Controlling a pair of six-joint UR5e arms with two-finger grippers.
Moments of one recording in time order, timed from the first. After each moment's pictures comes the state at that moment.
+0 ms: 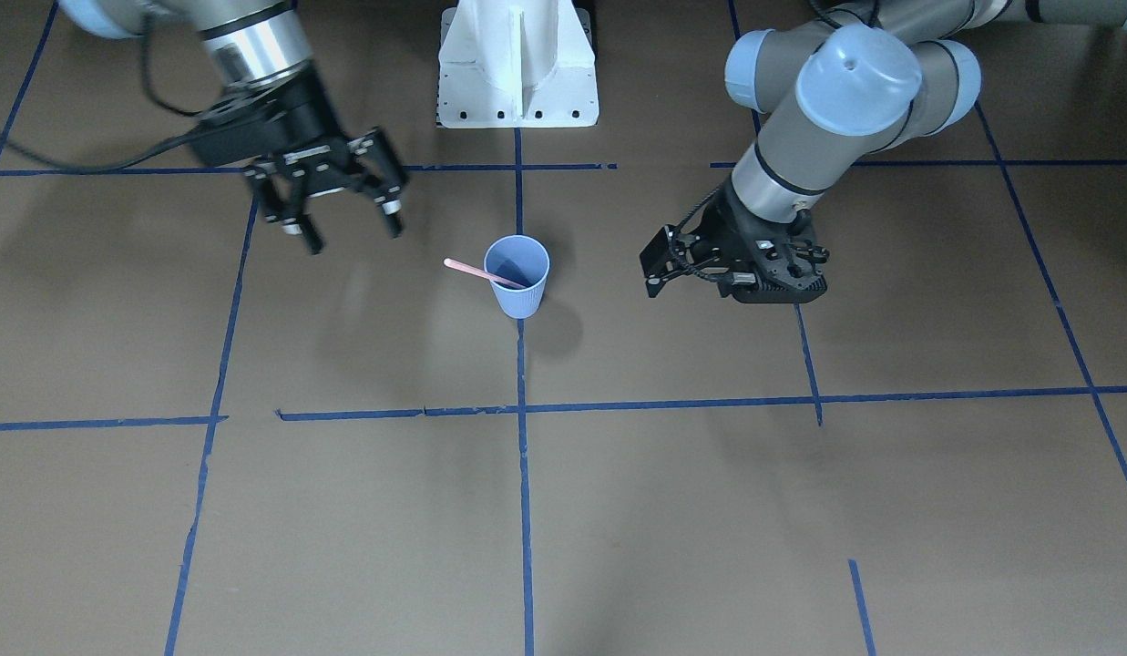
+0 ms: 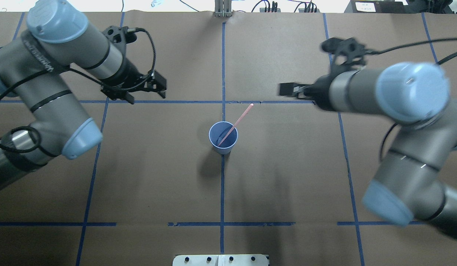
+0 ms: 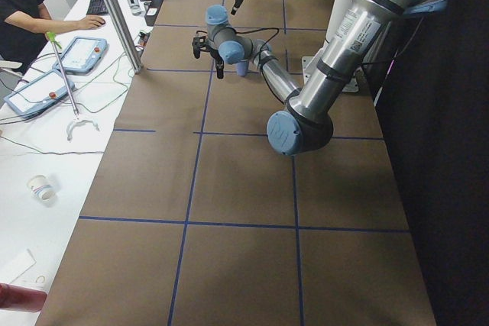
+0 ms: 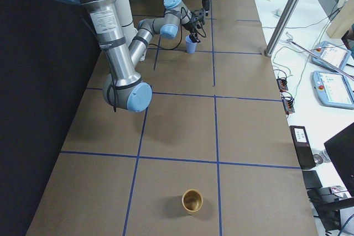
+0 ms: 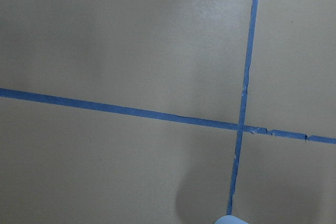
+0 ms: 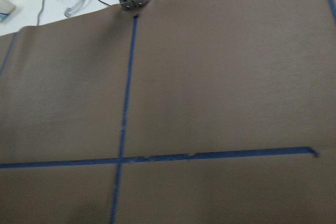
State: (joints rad) left arm -0.83 -2.08 -1.75 -1.75 -2.18 -1.10; right arm 0.73 -1.27 2.07 -1.30 1.75 1.19
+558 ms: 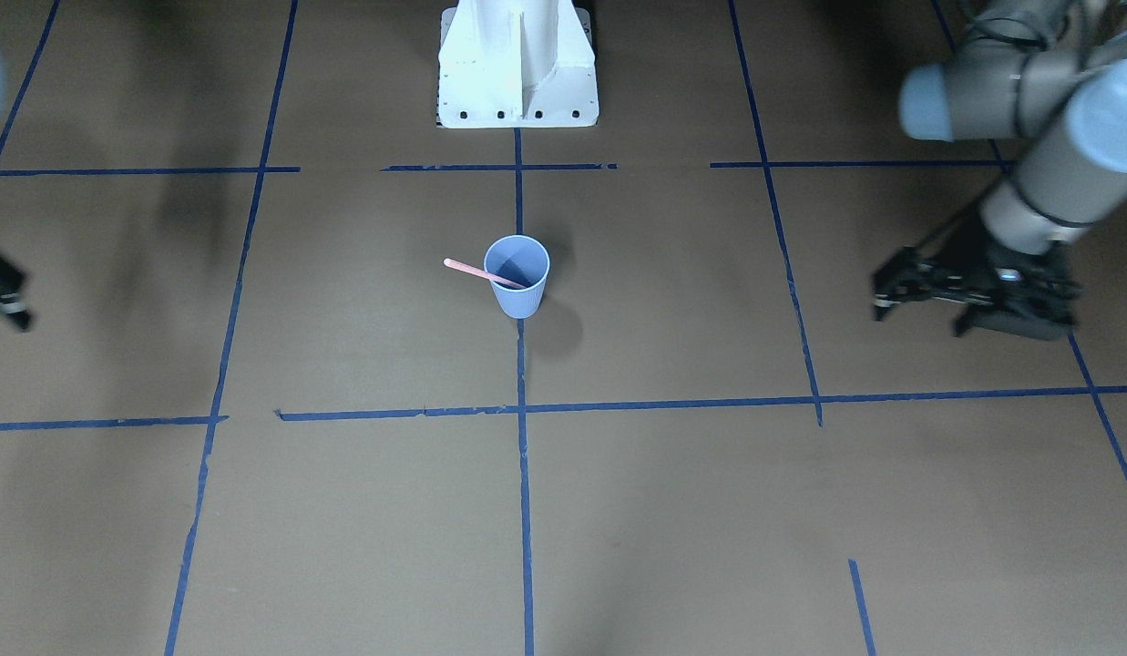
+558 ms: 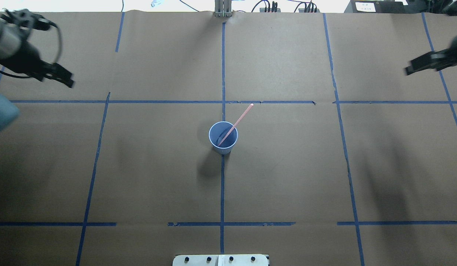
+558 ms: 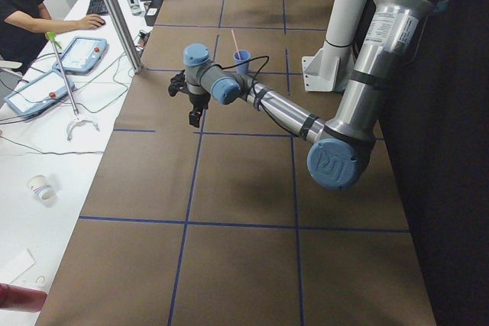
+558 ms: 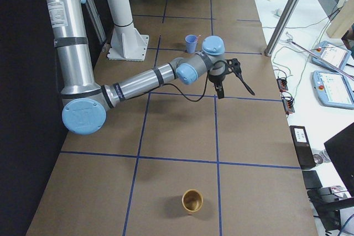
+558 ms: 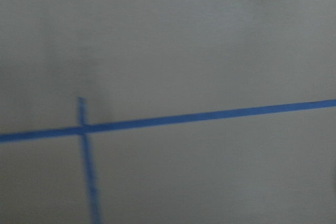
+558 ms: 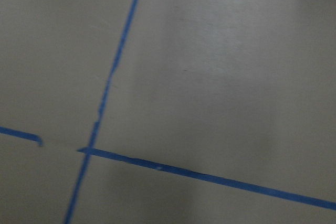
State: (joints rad) left arm -1.16 -1.85 -1.72 -1.67 -2.23 -0.37; right arm 1.33 -1.44 1.71 -1.31 2.32 0.32
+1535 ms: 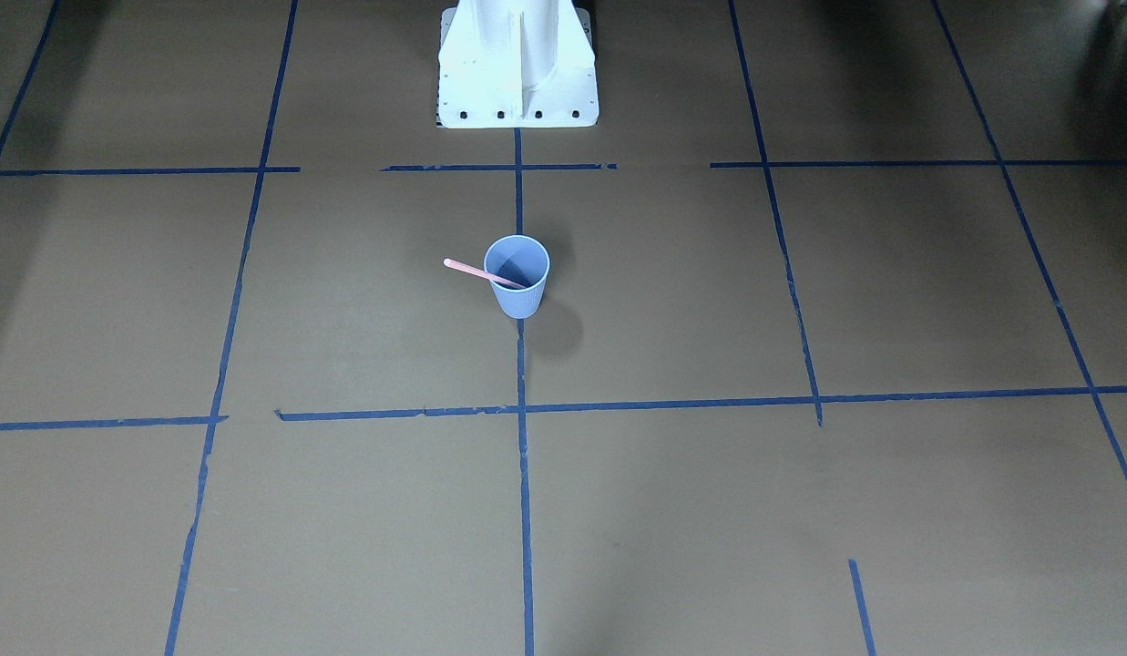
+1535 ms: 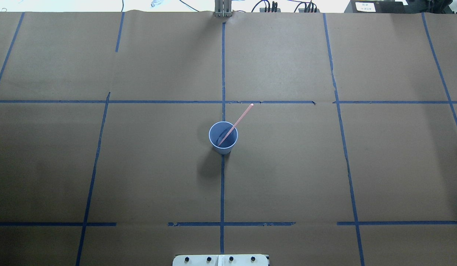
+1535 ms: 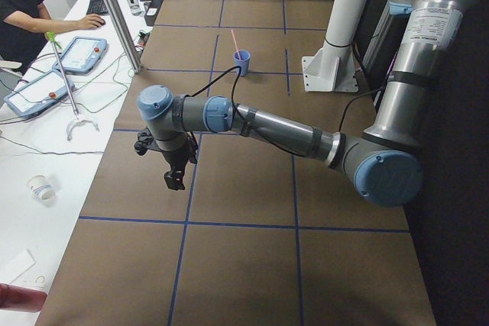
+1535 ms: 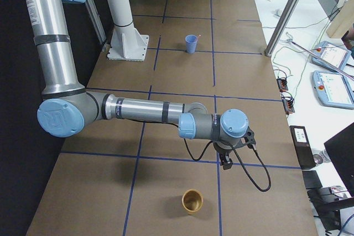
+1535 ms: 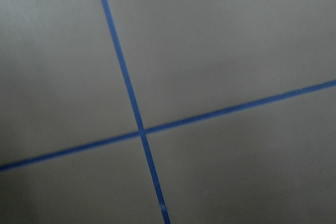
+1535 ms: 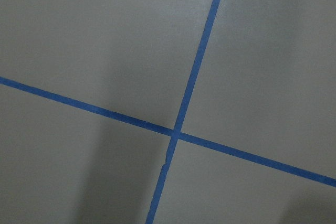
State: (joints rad) left arm -1.51 -1.78 -1.64 -1.26 -2.34 0.20; right arm 1.60 -1.40 1.37 -1.53 2.41 -0.29
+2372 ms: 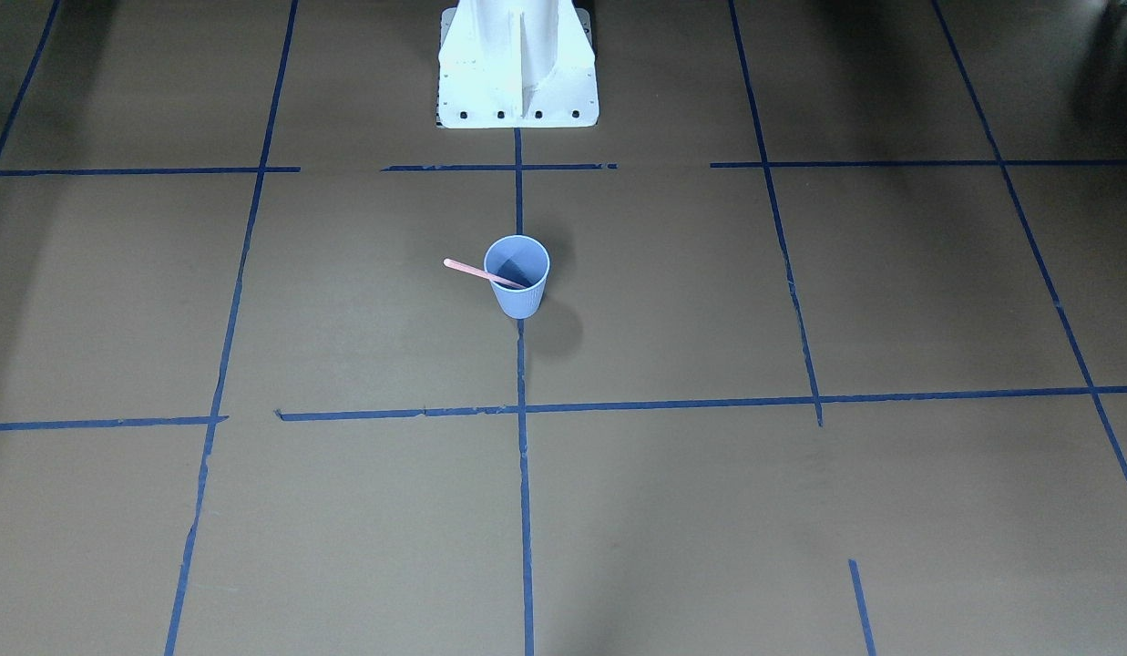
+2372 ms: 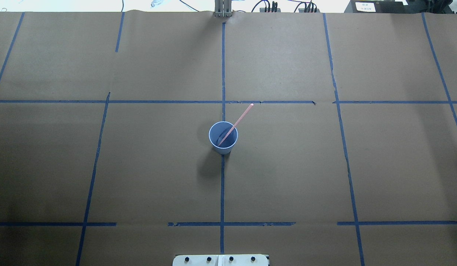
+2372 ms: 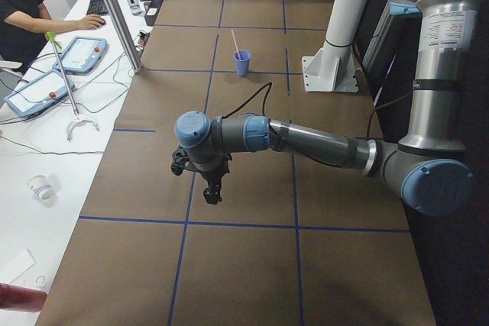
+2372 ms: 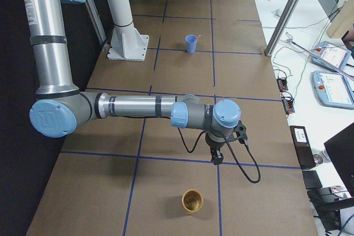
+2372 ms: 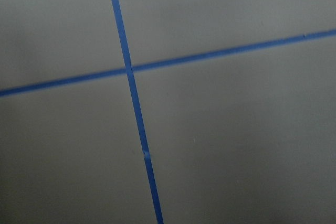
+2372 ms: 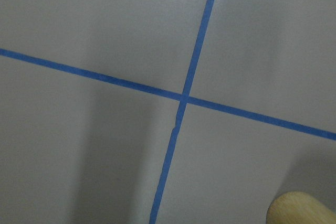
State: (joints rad) left arm -1.51 -1.55 -1.78 -1.26 -2.44 0.21; right arm 1.59 -1.50 1.56 -1.66 2.37 -0.29
